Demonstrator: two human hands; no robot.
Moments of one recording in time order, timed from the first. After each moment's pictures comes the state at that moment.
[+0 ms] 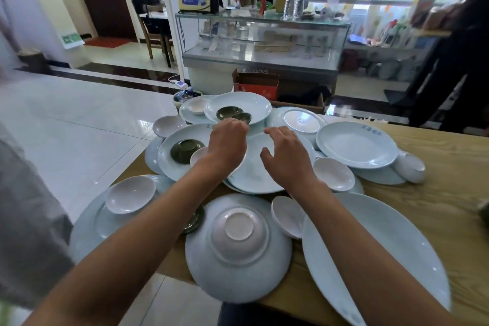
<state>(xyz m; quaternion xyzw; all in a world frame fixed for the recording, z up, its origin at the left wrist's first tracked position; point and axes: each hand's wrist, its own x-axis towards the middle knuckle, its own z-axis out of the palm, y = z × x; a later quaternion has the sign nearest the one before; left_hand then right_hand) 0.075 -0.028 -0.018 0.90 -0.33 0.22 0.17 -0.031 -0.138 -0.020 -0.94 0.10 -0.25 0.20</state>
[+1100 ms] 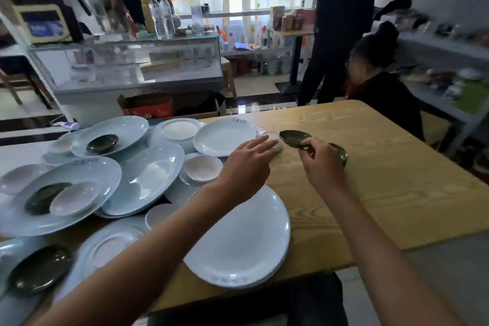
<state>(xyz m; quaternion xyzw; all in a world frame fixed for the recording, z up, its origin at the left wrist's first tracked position) -0.150 -0.204 -0.006 0.69 -0.68 0.17 0.20 -0.281 -0.347 -0.038 -0.81 0.40 -0.37 0.20</state>
